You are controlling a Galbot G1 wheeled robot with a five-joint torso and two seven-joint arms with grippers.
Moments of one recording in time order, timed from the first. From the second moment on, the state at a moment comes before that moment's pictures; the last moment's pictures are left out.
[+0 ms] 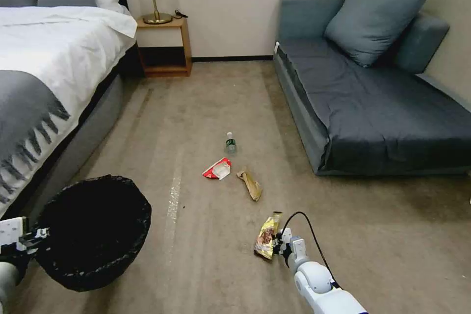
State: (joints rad) left arm 1.77 -1.23 -1.23 -2.20 -0.60 0.69 -0.03; right arm -1.15 1.32 0.13 1.20 0.29 -0.15 0.02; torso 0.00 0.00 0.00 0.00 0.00
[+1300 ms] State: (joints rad) left arm 1.78 -1.26 -1.19 -2.21 -0.57 0.69 -0.03; right arm -0.92 1.46 -0.53 1.76 0.24 0.00 0.04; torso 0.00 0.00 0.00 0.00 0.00
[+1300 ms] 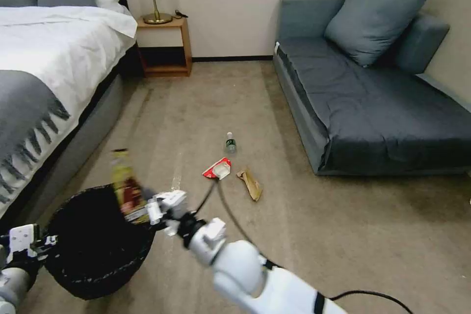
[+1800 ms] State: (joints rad) left arm 1.79 -1.27 -1.18 -2.24 -0.57 0.70 -0.03; right arm -0.96 1.50 -0.52 1.72 0.22 -0.01 0.07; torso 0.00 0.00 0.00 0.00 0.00
